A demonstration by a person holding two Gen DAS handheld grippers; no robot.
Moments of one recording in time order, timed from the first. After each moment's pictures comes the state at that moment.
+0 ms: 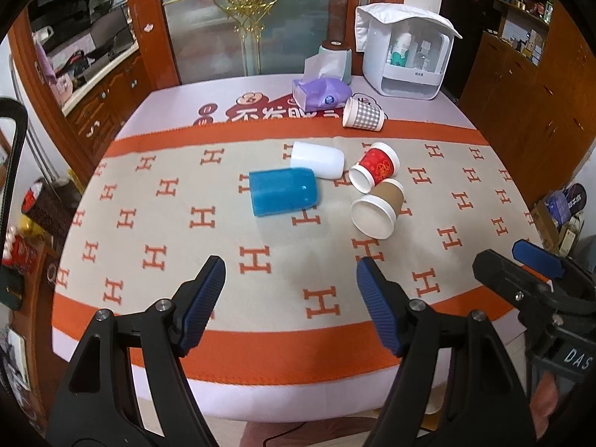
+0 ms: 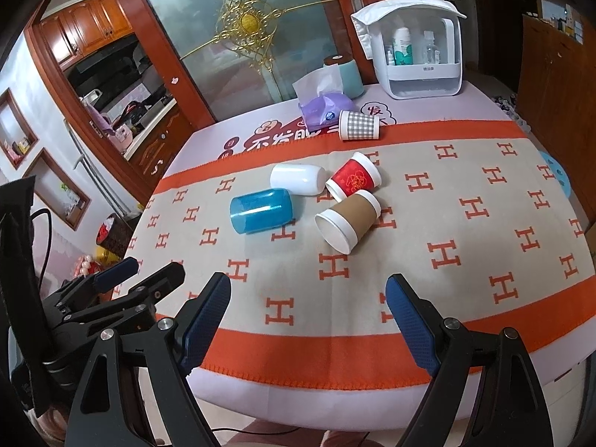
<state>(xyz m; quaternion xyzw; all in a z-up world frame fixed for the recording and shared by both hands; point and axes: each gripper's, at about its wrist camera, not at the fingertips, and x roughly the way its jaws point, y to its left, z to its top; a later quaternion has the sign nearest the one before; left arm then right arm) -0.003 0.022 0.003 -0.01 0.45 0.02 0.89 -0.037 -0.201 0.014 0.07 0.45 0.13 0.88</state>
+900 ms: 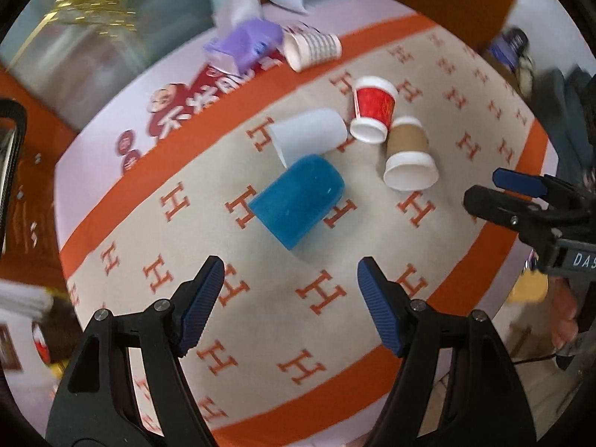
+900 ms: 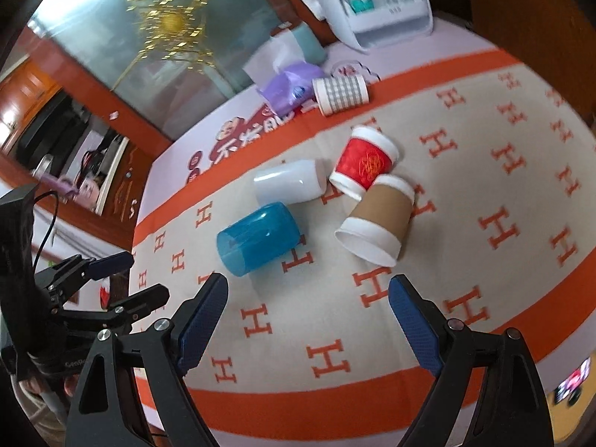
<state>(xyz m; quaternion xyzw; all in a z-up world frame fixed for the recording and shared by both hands) 0.177 0.078 -0.037 0.19 0.57 -0.20 0.78 0.088 -0.141 -0.055 0.20 0.51 0.03 0.84</state>
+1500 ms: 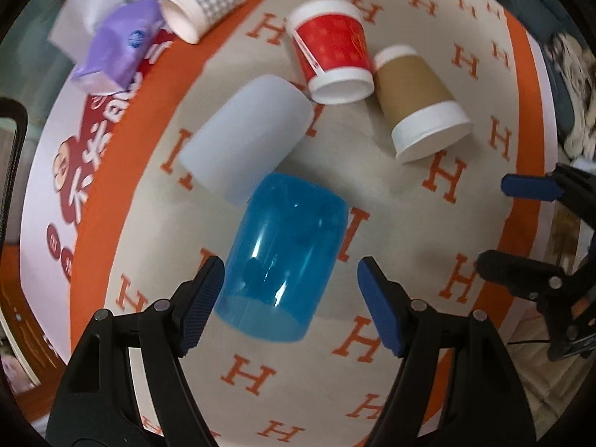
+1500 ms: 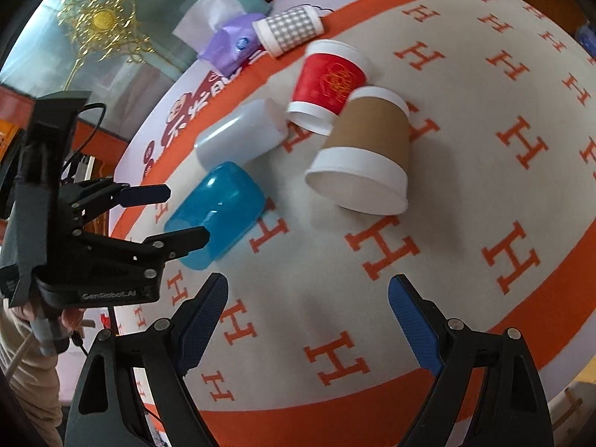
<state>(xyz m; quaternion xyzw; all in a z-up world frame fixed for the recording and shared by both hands) 0.254 0.005 -0.154 0.34 0.59 -0.33 0.65 0.101 -0.135 -0.162 0.26 0.56 -0.03 0.79</state>
